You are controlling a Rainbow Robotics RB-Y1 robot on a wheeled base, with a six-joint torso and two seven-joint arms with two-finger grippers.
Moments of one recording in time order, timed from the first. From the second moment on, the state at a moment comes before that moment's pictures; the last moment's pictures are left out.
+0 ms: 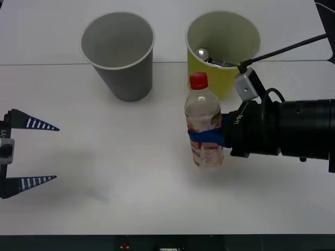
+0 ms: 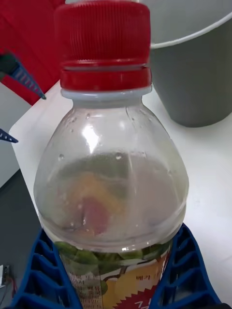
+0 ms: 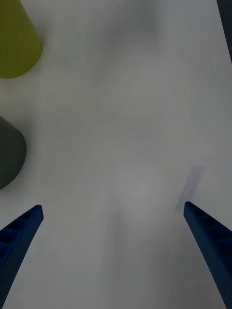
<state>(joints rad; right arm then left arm) -0.18 -0.78 0.13 -2.32 1.79 -1.06 -1.42 0.26 1.13 0.26 -2.01 -1.31 -1.13 -0.09</state>
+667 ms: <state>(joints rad) -0.60 -0.71 0.25 -2.09 1.84 -1.11 -1.42 0.26 1.13 0.26 -2.01 -1.31 -1.13 -0.09</state>
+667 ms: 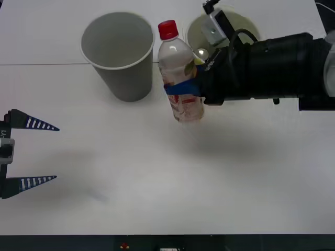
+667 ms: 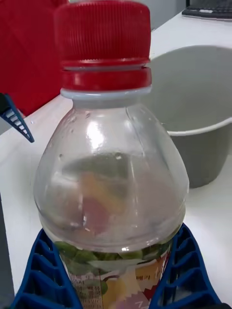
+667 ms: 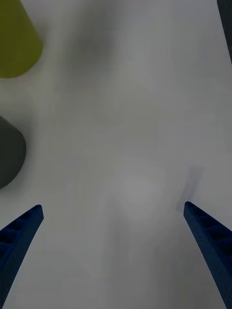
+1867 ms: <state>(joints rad) -1.31 -0.31 0.31 -1.15 2.06 -1.07 -1.31 0.26 1.13 0.26 -2.01 -1.31 -1.13 -0.09</state>
